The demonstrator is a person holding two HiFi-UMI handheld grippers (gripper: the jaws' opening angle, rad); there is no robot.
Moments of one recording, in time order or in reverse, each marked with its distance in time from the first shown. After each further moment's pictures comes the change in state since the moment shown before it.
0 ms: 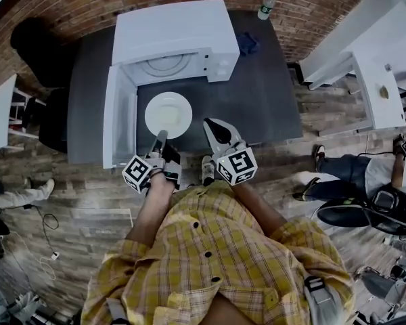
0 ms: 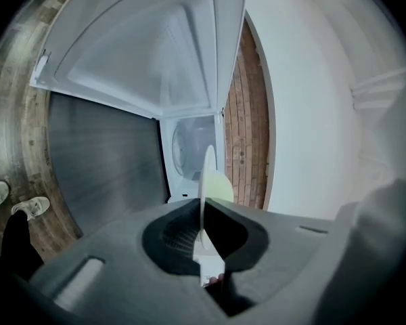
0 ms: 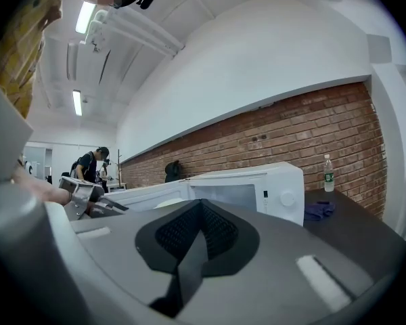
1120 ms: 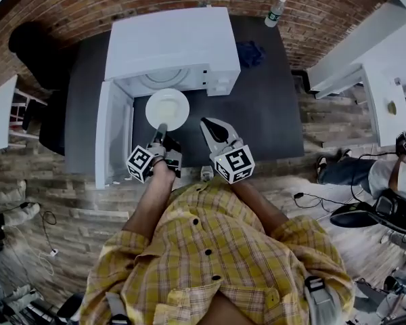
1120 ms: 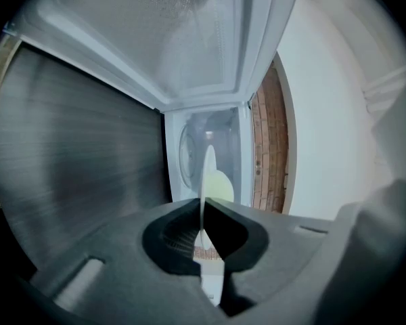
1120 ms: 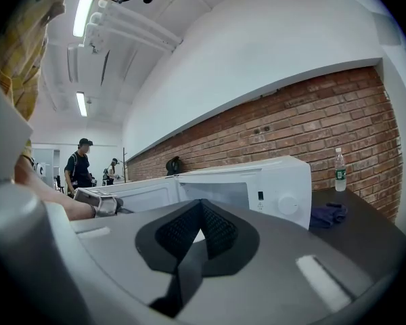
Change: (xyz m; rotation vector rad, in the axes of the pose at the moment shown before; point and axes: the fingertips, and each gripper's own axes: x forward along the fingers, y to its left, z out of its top) left arm 0.110 0.036 0.024 -0.044 -0.098 0.053; right arm 0.060 -0.065 -0.008 -0.003 0.031 0.074
